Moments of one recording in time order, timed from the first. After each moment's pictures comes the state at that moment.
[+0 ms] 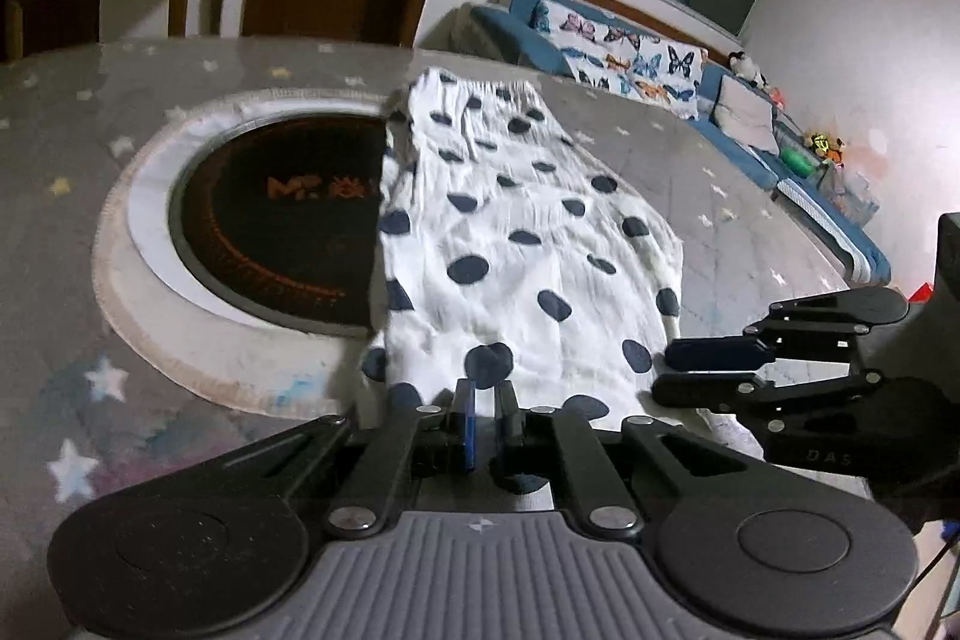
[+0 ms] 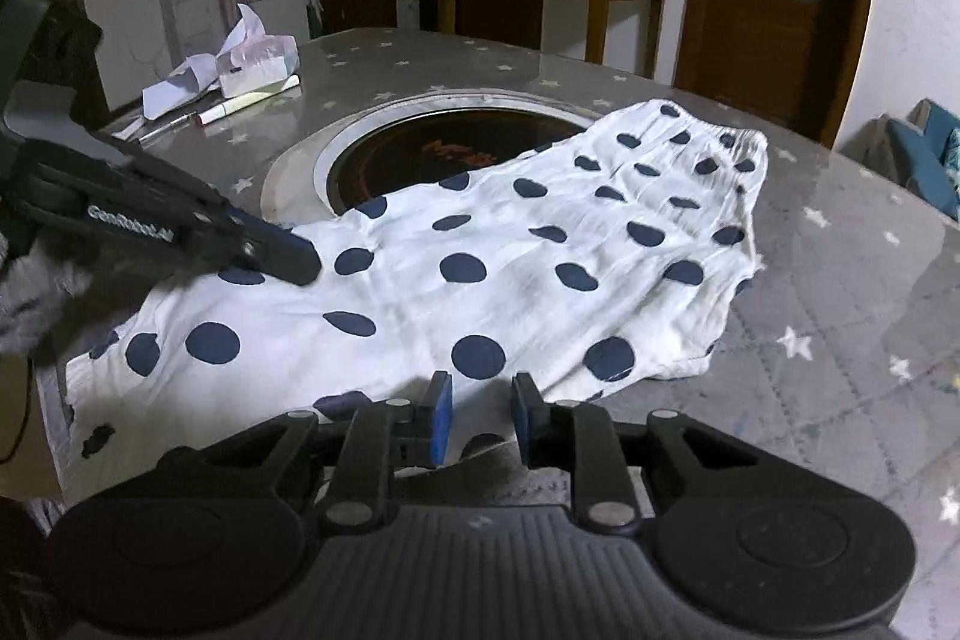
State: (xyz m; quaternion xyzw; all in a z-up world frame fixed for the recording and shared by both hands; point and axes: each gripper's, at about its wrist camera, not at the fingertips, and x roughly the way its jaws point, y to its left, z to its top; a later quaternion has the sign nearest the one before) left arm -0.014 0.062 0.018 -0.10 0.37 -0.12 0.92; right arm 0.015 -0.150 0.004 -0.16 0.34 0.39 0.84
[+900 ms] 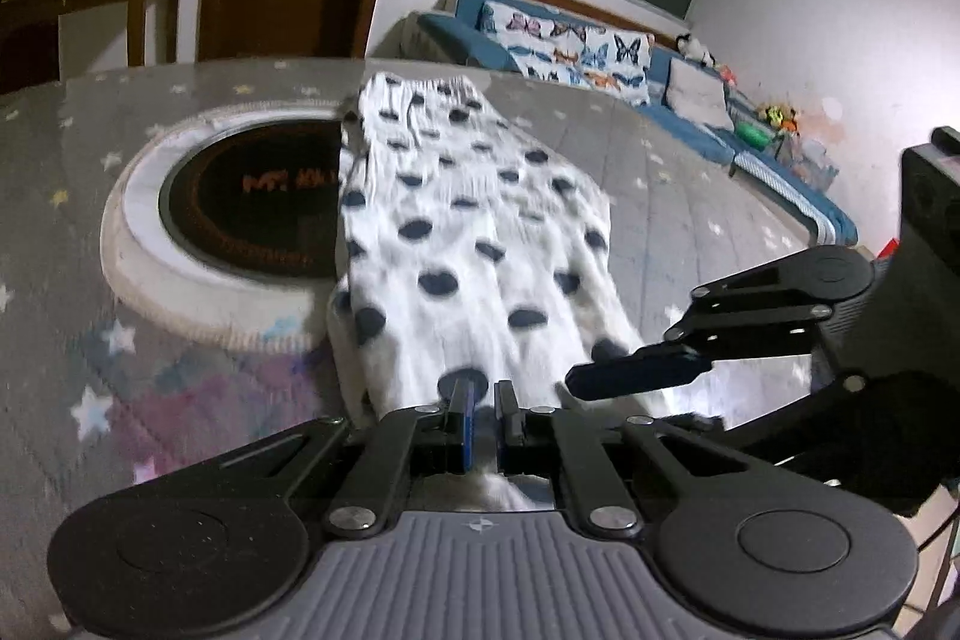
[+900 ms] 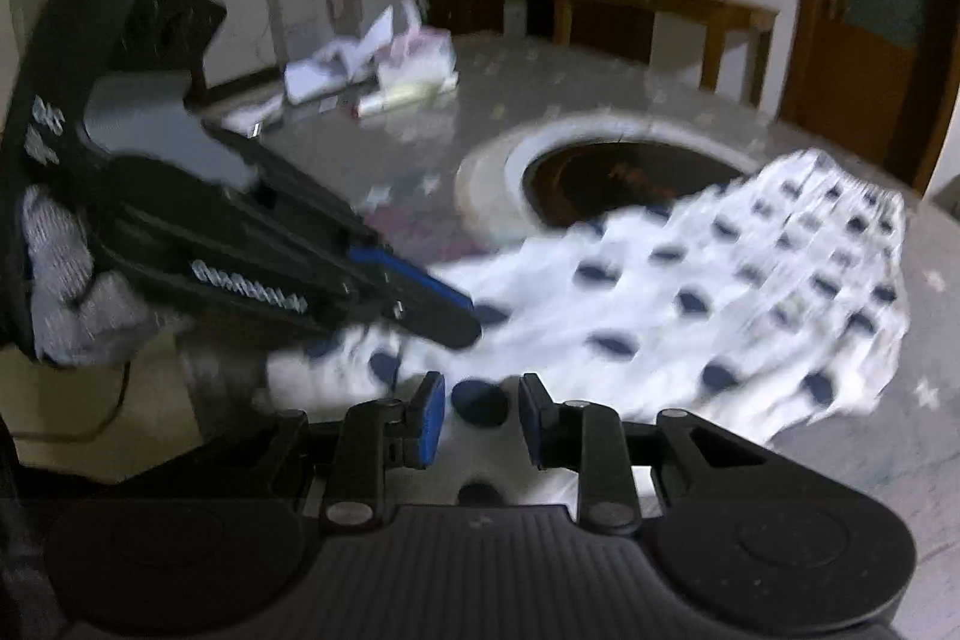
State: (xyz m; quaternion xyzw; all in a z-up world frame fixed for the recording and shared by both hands) left arm -0.066 0.061 0.013 -0.07 0.37 -0.16 0.91; right arm -0.048 -0.102 0.007 -0.18 0.33 0.48 0.79
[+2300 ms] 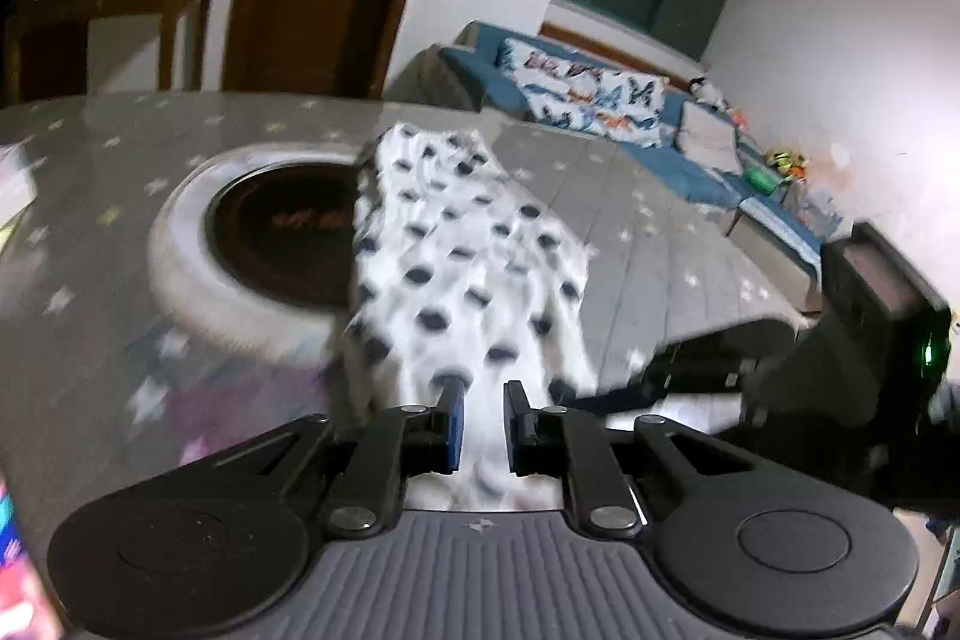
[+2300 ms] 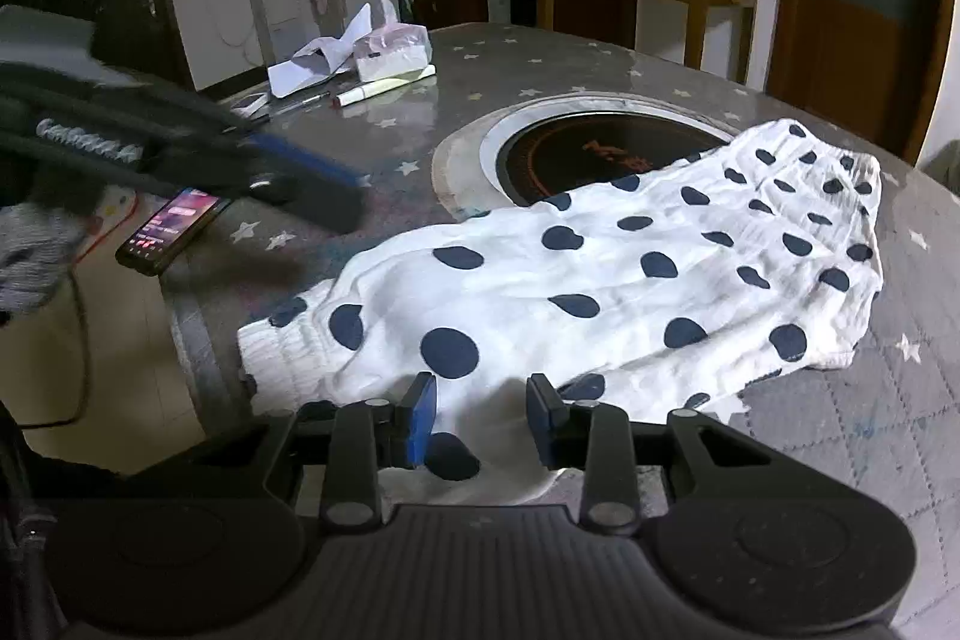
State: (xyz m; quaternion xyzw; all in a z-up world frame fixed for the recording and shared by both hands) left arm -0.076 0.063 0.059 -0.11 0.34 -0.14 0.92; right arm -0.038 -0.126 0.011 -0.15 0.35 0.47 0.80
